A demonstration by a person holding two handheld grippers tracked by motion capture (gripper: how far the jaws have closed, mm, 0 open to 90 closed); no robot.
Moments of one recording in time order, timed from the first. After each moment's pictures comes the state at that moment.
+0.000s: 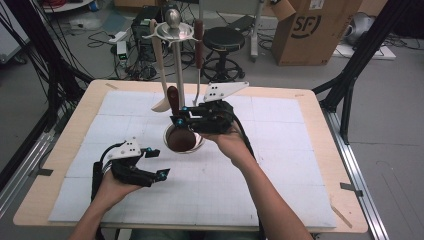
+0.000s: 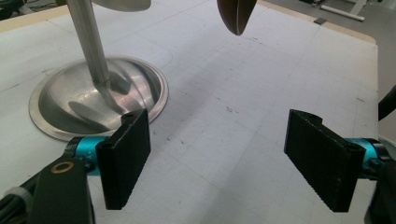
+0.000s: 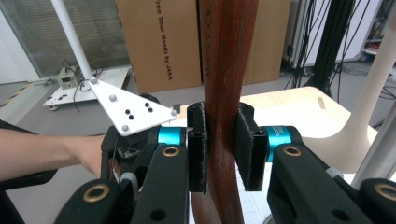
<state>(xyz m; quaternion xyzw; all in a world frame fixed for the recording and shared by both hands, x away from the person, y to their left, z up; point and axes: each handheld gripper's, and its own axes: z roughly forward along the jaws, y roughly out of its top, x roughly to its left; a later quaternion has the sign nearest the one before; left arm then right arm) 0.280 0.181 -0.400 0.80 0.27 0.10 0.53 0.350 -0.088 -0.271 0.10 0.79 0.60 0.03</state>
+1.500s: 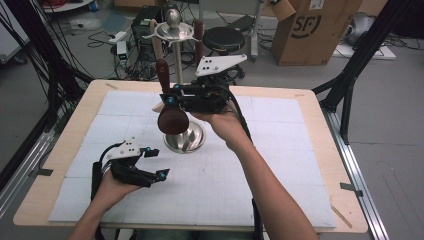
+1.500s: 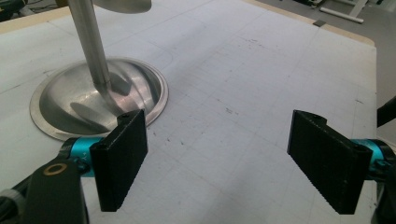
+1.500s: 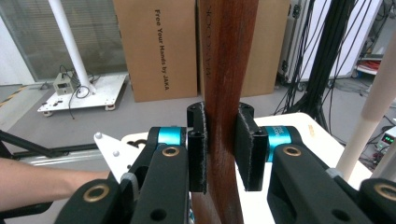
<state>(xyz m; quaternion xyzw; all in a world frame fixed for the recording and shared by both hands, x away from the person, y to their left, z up) 0.281 0.182 -0.400 0.80 0.27 0.10 0.53 0.356 -0.072 -0.213 0.09 0.79 0.61 0.04</state>
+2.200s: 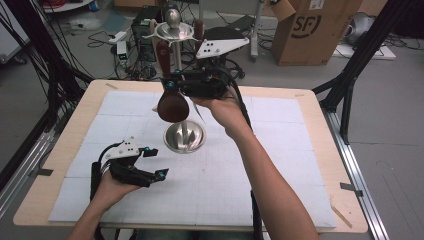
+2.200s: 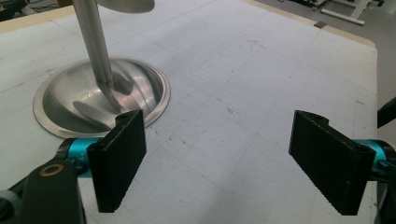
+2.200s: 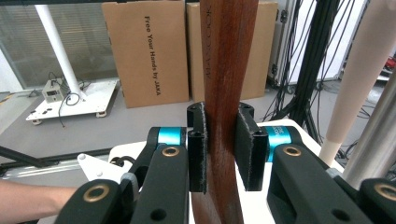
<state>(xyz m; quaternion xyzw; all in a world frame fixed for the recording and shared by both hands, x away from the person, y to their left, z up) 0.281 0.185 -0.399 0.80 0.27 0.10 0.53 0.372 -0.072 -0.194 0.11 0.78 0.61 0.05</state>
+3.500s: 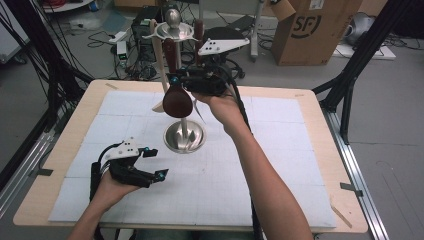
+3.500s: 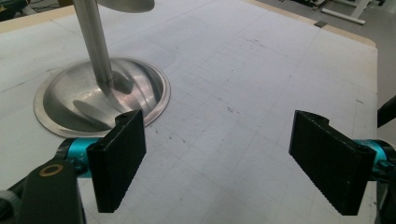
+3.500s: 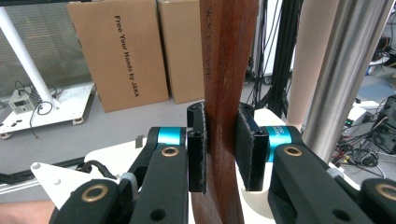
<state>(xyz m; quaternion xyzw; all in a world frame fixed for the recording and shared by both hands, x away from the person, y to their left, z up) 0.280 0.185 -0.400 0.80 0.27 0.10 0.53 0.387 -0.074 -0.203 0.16 0.78 0.61 0.08</state>
